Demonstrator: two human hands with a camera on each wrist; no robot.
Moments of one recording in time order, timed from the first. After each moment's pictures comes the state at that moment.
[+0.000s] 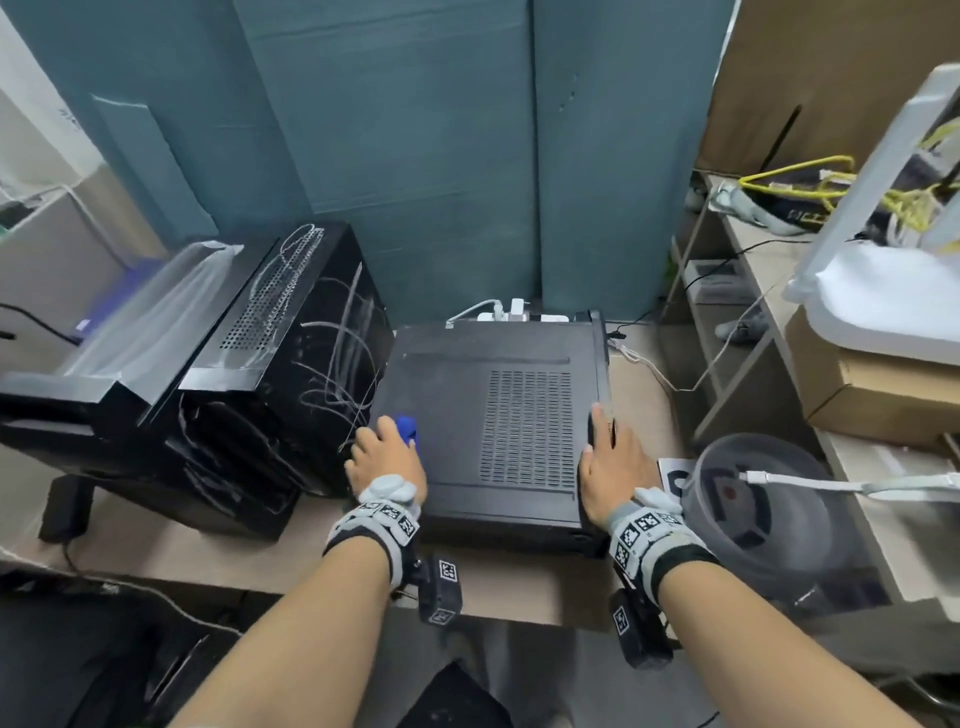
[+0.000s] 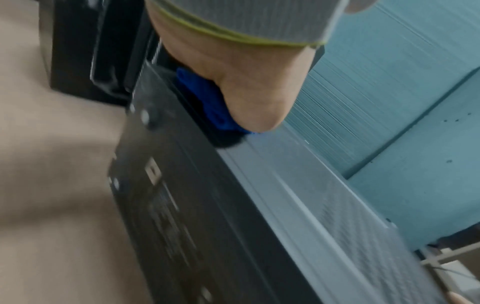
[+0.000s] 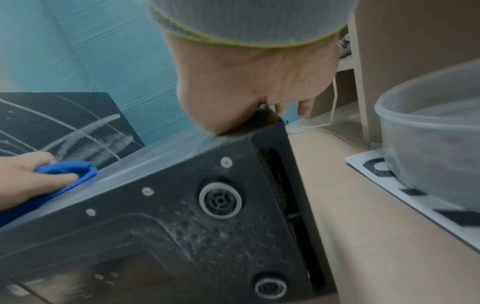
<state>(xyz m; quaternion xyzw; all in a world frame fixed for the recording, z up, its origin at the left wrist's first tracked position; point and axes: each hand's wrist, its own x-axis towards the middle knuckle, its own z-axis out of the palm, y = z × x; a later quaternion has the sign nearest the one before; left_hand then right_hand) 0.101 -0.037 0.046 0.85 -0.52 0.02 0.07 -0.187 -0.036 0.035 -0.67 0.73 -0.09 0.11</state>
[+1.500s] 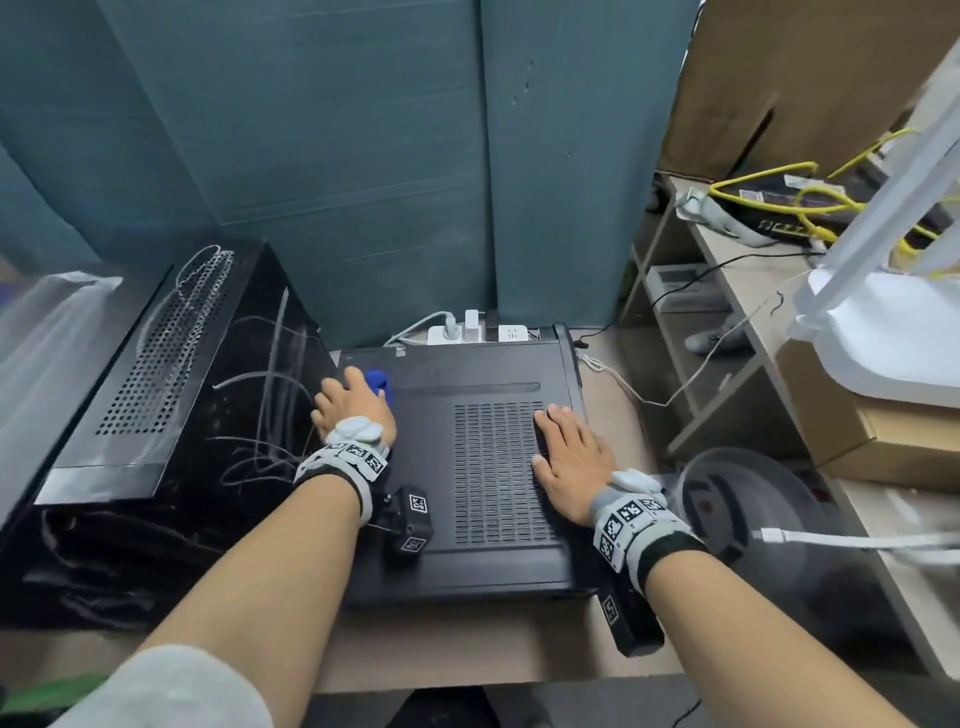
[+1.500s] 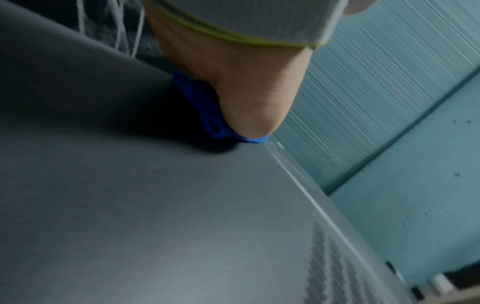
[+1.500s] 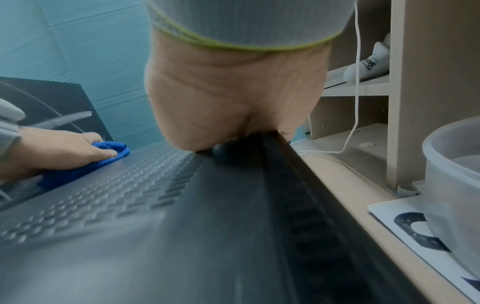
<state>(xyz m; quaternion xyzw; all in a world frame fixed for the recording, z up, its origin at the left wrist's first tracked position) 0.104 -0.205 0.042 0.84 -0.54 -0.05 0.11 -0.179 -0.109 0.038 -0.72 0.67 -0.02 0.19</state>
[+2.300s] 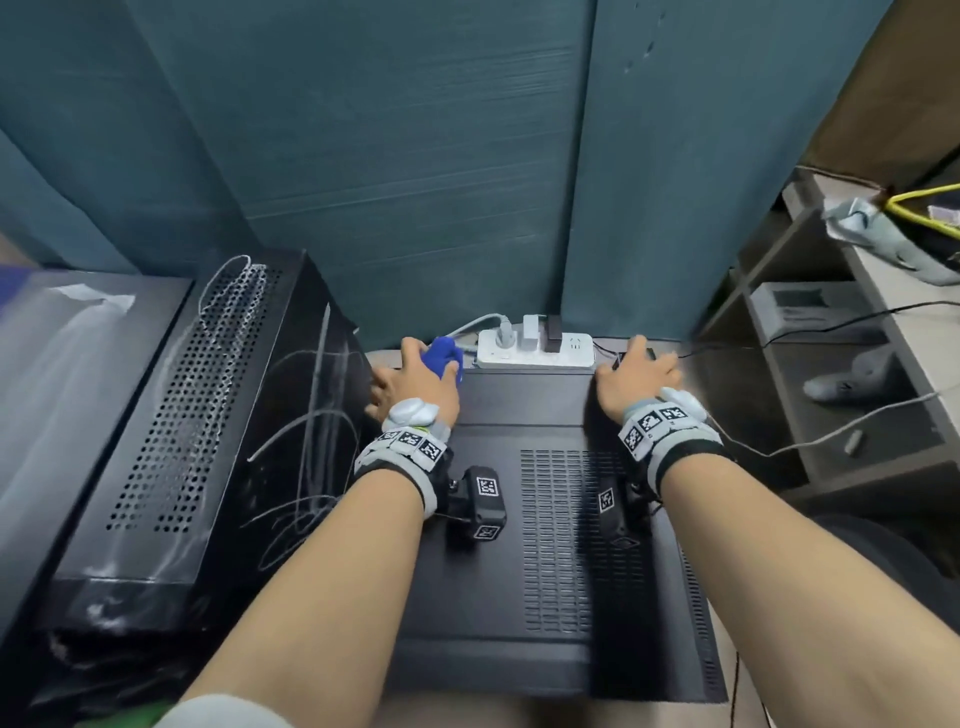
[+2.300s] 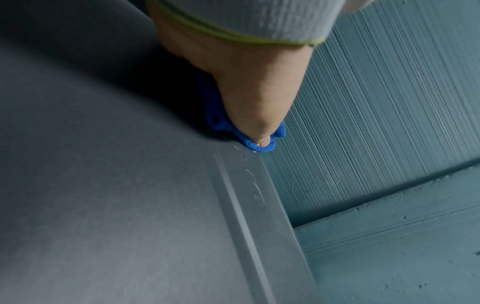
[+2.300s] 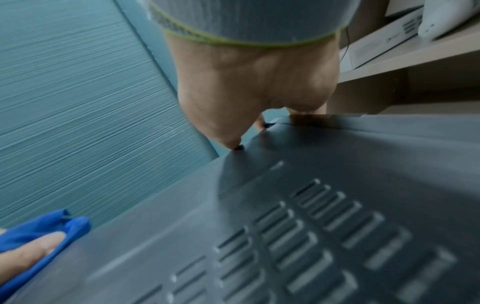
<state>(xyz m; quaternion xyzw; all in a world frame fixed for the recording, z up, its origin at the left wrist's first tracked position) 0.107 -0.291 0.046 0.85 -0.46 -0.19 0.15 -0.142 -0.296 0.058 -0.46 0.87 -0.05 0.18</state>
